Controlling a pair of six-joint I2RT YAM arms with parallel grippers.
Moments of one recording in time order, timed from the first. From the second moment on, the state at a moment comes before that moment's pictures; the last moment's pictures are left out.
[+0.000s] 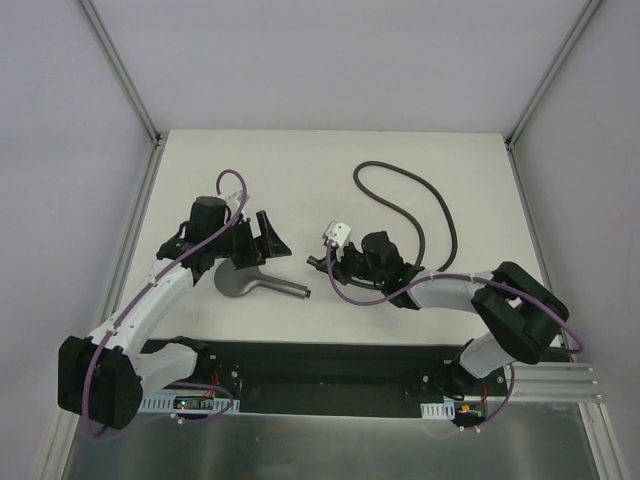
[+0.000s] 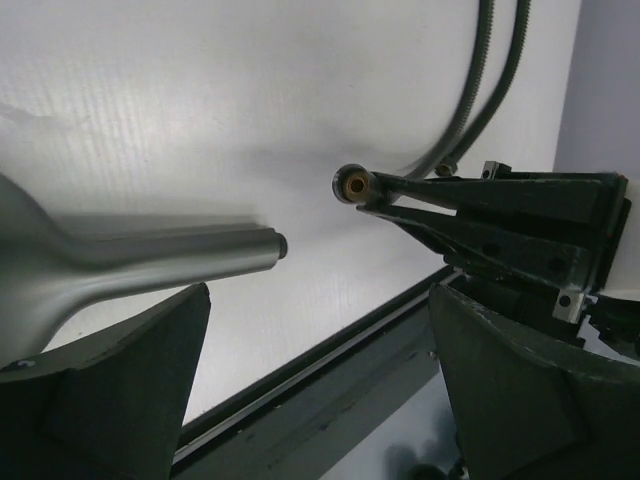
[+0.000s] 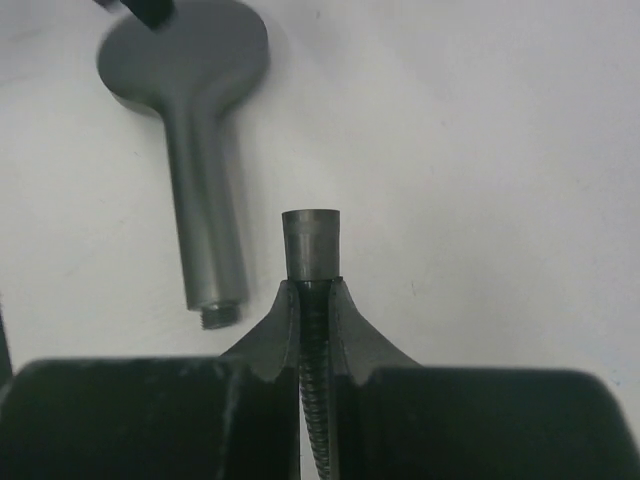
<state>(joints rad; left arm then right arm) -0.29 1.05 0.76 -0.47 0.48 -0.65 0.83 1.56 0.62 0.53 -0.27 -0.11</state>
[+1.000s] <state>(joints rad) -0.33 1.28 0.67 -0.09 0.83 -0.91 0.89 1.45 0.51 0.81 -0.33 0.06</state>
